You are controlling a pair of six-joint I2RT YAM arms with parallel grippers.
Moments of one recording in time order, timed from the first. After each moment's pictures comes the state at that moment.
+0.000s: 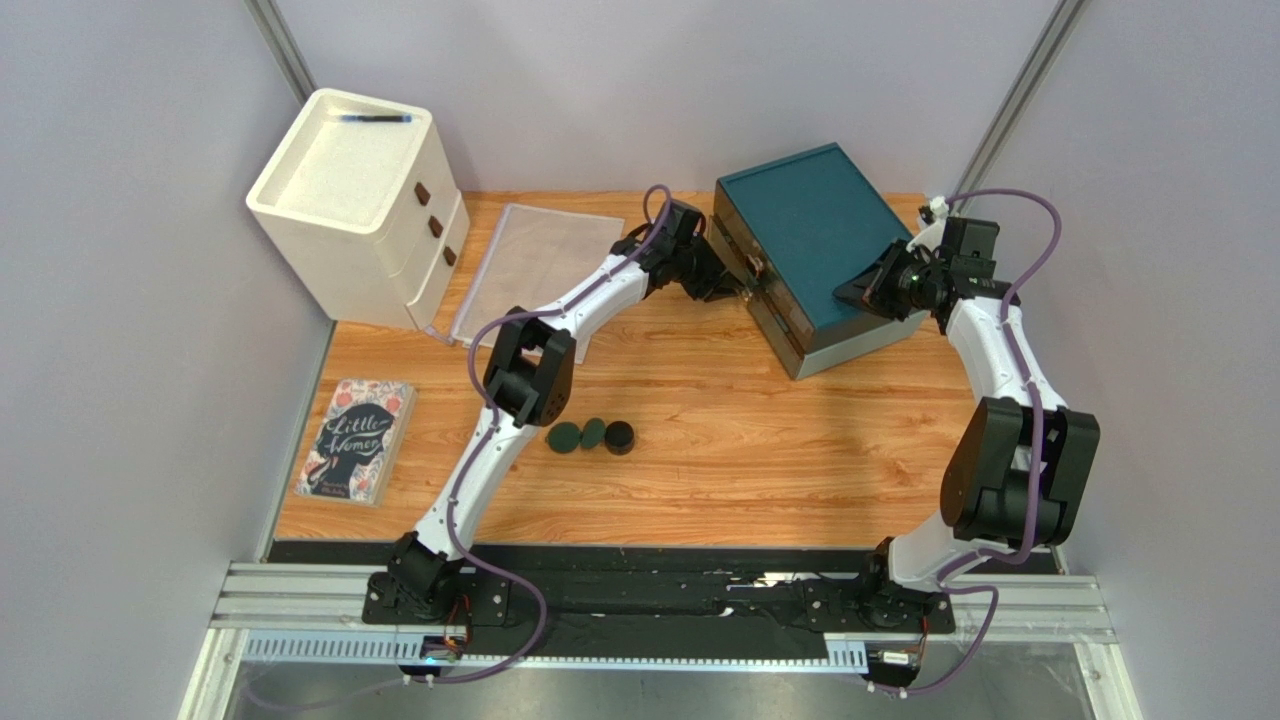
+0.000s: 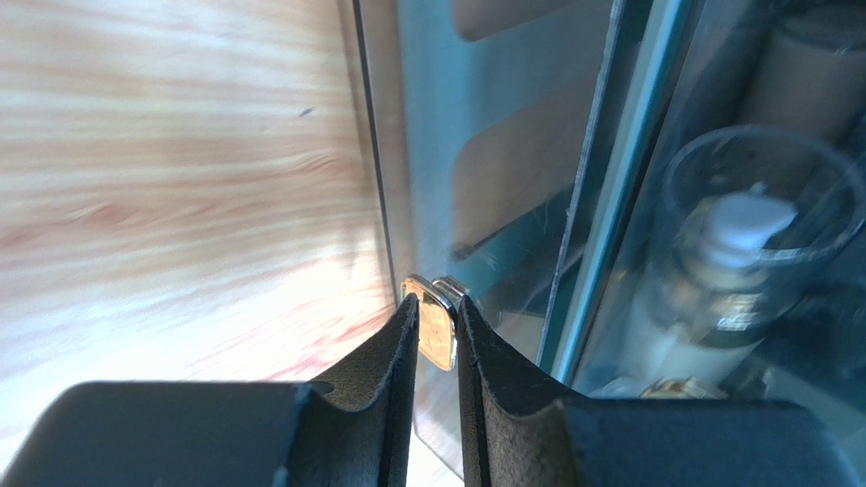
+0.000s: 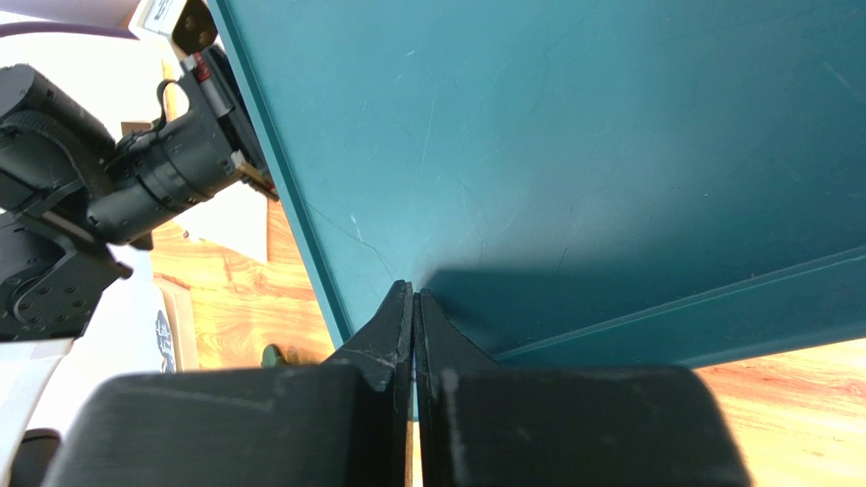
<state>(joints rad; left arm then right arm) -0.60 2.63 2.36 -0.46 0.30 -1.16 -0.20 1.59 1.22 -0.43 -0.56 0.43</state>
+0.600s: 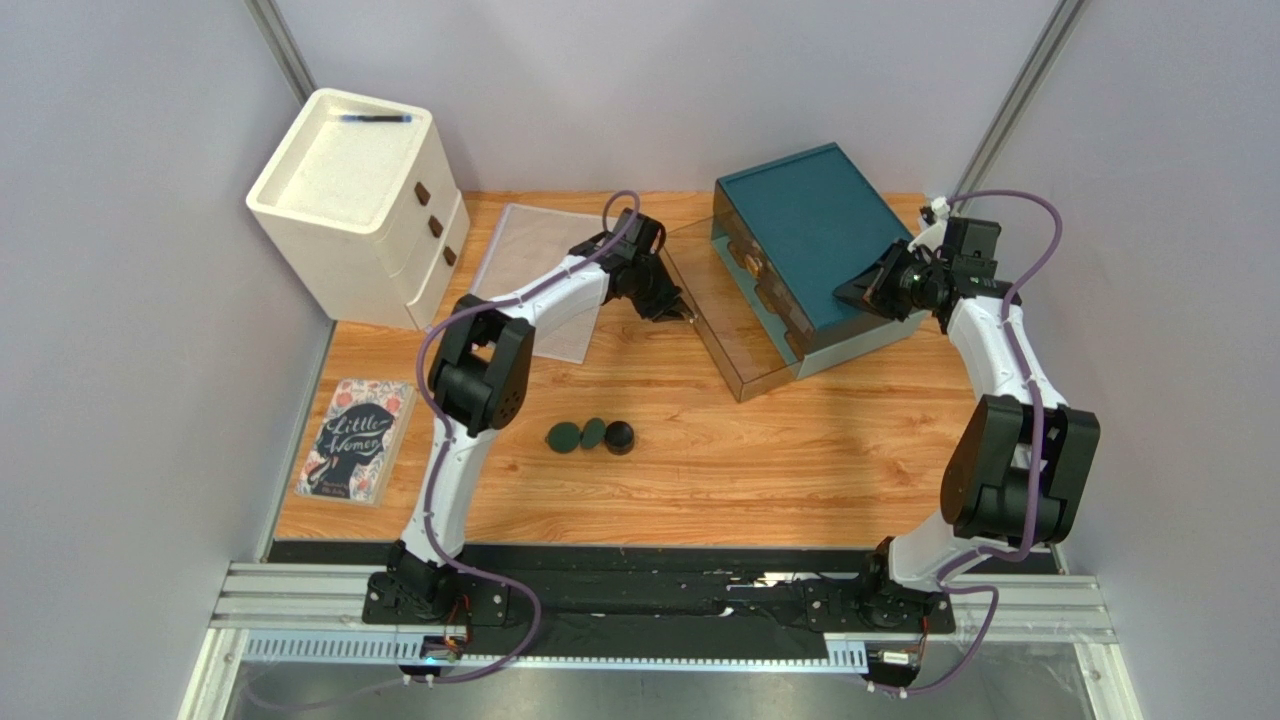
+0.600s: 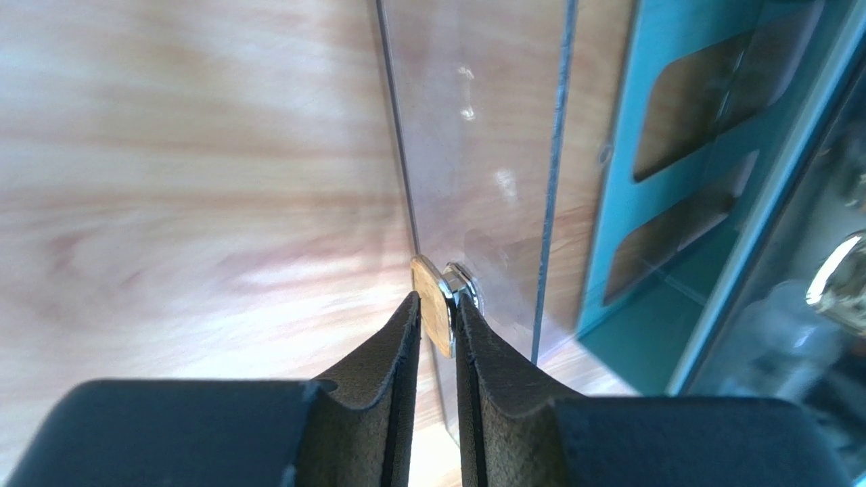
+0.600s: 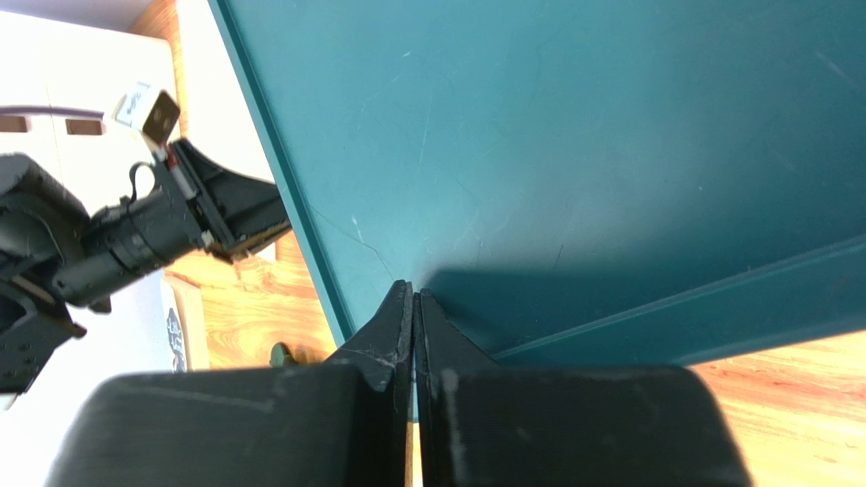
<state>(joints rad) -0.54 2.28 1.83 -0.47 0.21 -1.00 -0.21 1.59 1.22 -0.42 -0.58 0.44</state>
